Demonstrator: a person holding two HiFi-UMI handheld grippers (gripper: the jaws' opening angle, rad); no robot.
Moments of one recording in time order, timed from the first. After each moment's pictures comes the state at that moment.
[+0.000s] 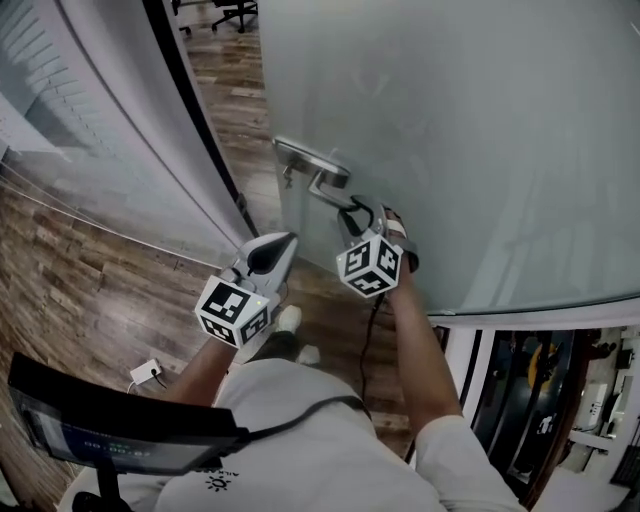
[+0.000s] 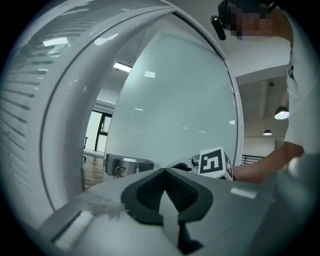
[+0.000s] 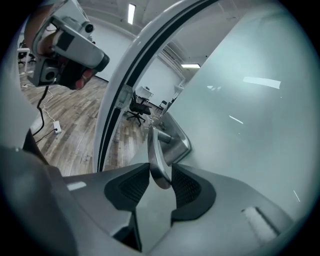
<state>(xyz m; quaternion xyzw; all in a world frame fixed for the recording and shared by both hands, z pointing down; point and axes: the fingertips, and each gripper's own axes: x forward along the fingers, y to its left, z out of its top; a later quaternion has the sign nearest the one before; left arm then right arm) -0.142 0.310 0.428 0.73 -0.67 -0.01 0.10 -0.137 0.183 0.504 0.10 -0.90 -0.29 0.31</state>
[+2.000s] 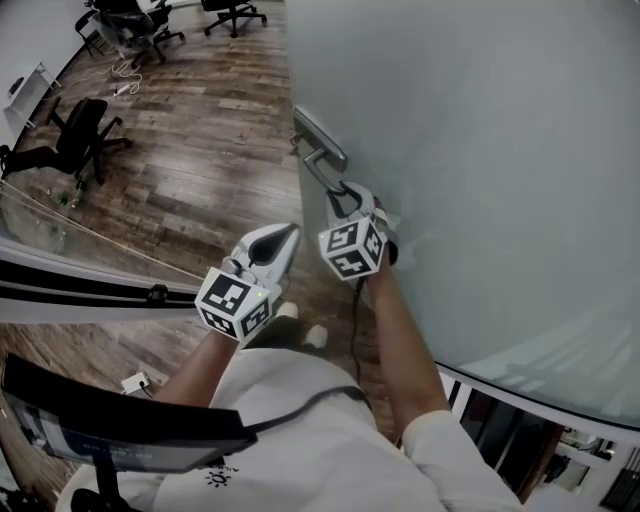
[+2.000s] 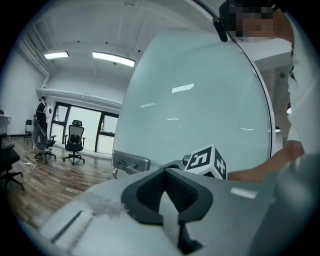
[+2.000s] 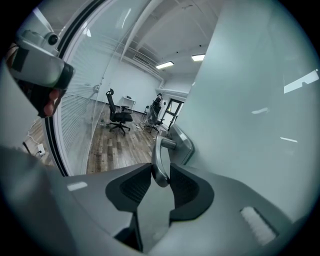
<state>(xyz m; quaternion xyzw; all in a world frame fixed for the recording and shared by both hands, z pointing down) -0.153 0.018 0.421 0.72 -0.69 0.01 0.10 -0.186 -0.101 0.496 0.14 -0.94 -0.18 0.26</state>
